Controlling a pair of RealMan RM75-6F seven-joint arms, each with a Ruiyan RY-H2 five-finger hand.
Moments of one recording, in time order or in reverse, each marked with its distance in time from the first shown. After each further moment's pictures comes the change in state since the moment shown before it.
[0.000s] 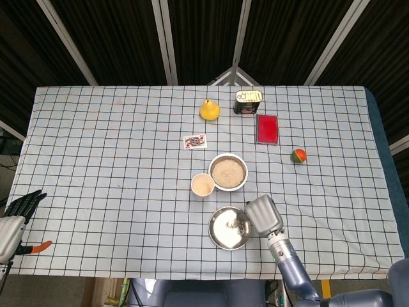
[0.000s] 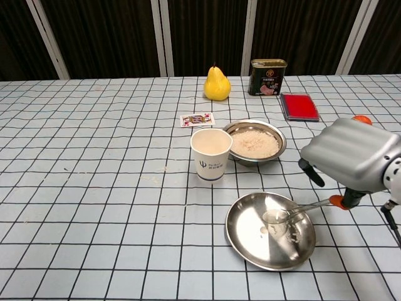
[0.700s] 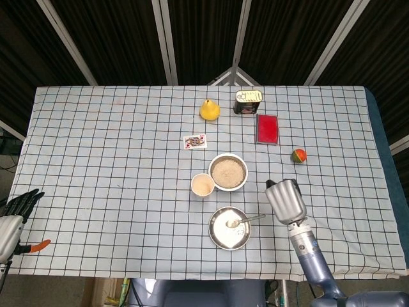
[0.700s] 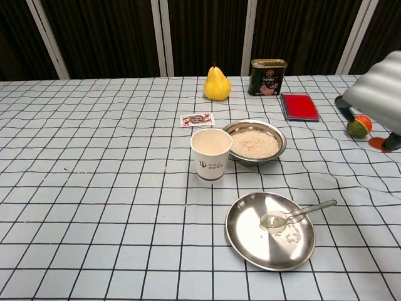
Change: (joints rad) left arm 0.007 -0.007 -0.008 0.006 -0.003 0.019 0.013; right arm -0.043 0.137 -0.017 0.049 -0.214 0.149 0.032
